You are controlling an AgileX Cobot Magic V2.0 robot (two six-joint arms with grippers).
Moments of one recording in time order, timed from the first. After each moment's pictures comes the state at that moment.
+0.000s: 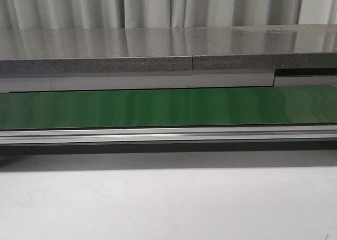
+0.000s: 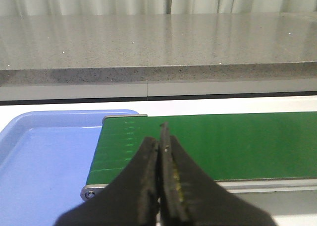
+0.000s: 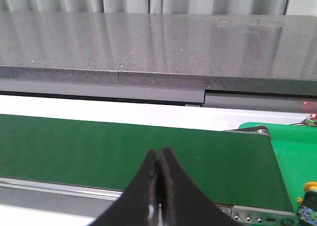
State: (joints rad) left arm -0.03 0.26 -0.22 -0.06 0.17 0.04; right arm 0.07 0.31 -0.39 0.23 0.30 -0.20
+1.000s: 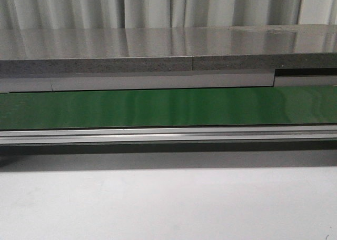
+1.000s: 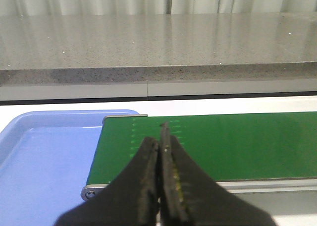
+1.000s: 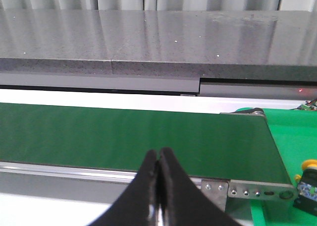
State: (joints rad) left arm -0.03 0.26 -0.22 -0.06 0.17 0.04; right arm 0.07 0.17 -0.21 0.19 0.24 -0.16
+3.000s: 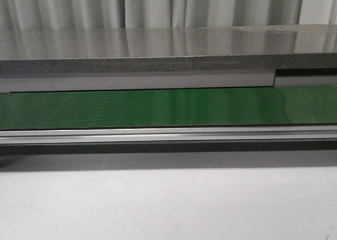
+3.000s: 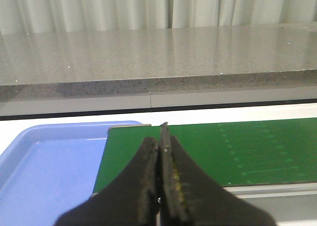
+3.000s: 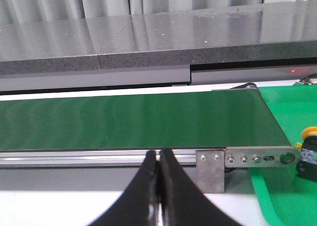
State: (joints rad) left arm -0.03 0.16 -0.18 -0.03 0.17 0.04; right arm 0.07 -0.01 0.03 0.09 0.12 0.00
